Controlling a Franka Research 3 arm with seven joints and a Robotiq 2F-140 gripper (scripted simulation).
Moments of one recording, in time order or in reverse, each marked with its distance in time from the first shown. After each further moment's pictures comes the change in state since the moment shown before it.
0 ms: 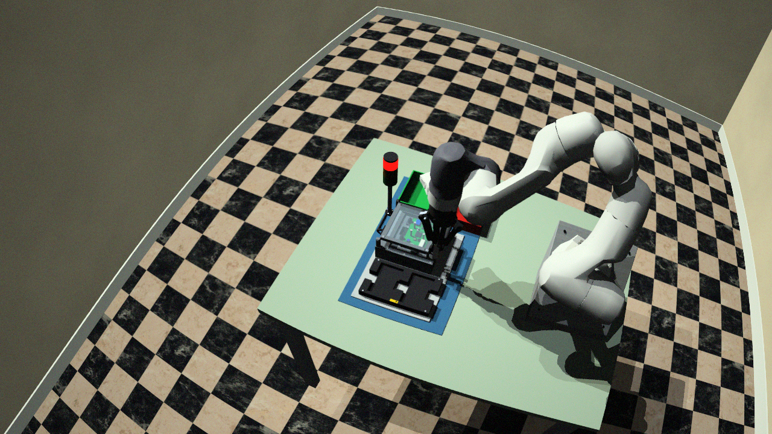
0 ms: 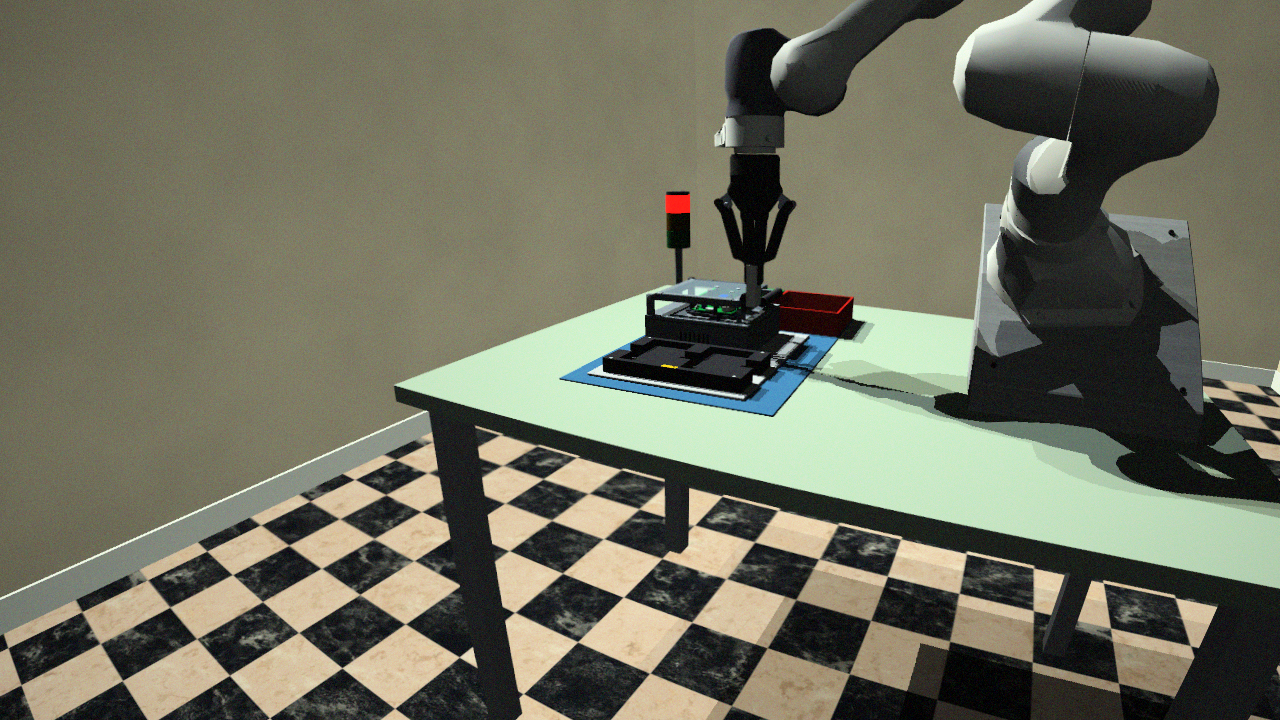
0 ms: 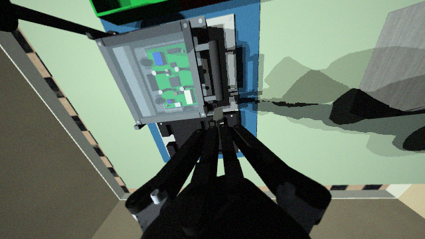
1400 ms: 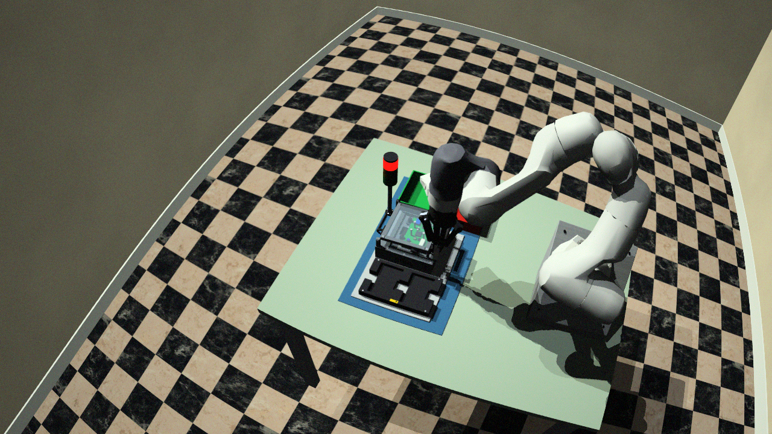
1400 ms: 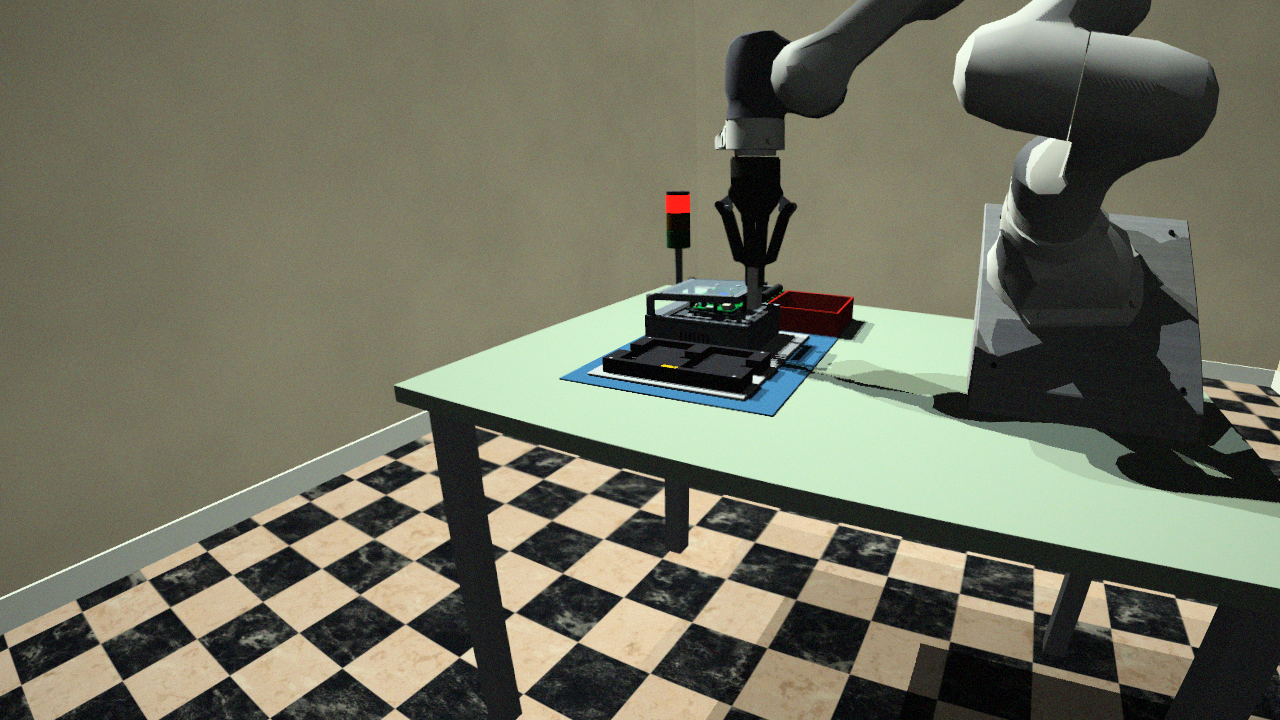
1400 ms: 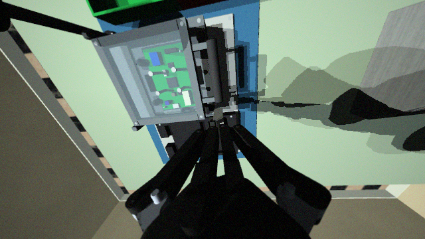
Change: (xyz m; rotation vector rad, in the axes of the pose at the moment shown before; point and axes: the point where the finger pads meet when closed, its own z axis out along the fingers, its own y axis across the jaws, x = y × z) arm 0.000 0.002 0.004 -0.004 0.001 0.002
